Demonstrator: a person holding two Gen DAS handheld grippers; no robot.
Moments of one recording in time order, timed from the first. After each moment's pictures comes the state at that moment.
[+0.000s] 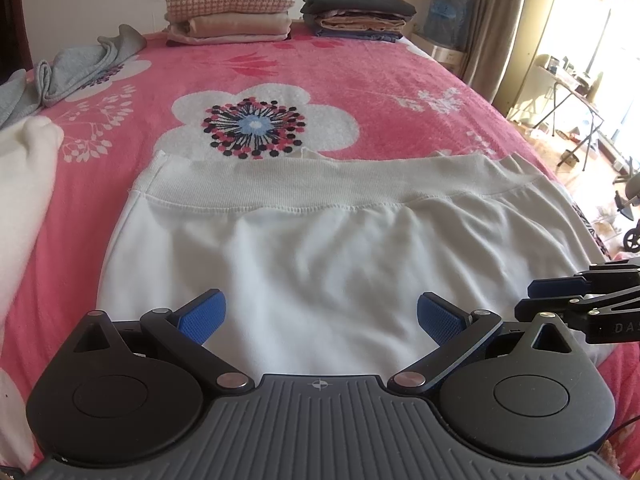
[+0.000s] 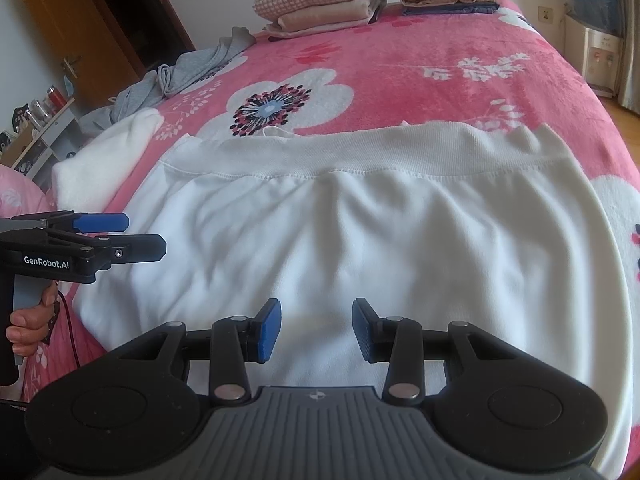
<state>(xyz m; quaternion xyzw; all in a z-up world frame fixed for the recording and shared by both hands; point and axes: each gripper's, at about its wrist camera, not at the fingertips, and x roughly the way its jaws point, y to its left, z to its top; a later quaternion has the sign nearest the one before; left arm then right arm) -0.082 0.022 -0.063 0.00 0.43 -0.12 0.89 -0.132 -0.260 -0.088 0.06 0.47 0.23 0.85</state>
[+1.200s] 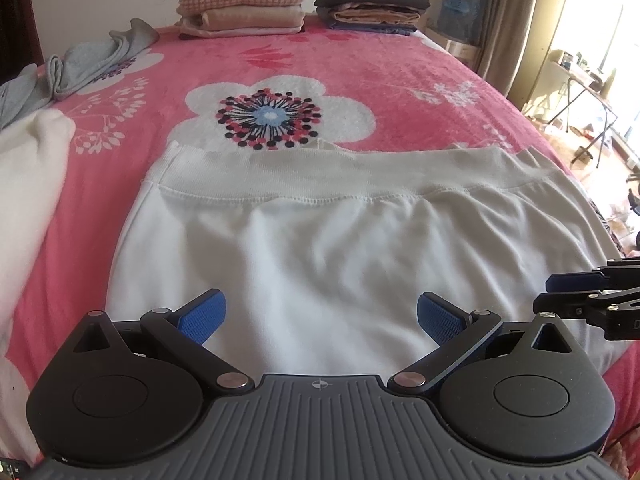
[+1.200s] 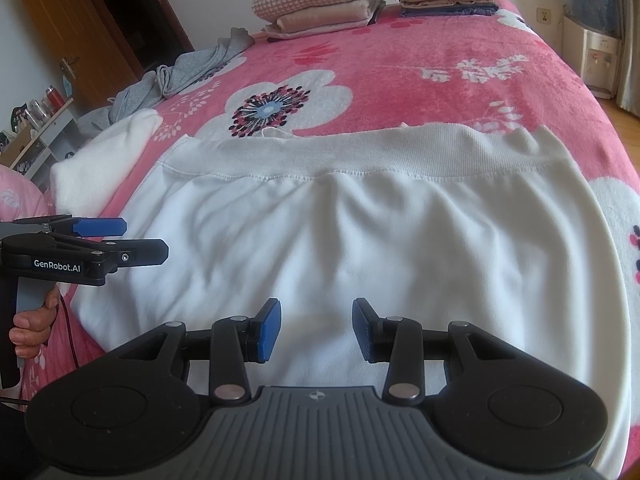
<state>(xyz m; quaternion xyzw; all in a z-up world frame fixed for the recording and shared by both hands) -0.081 0.025 -0.069 0.00 0.44 -0.10 0.89 -0.131 -0.261 -0.088 0.06 0.46 0.23 0.85</state>
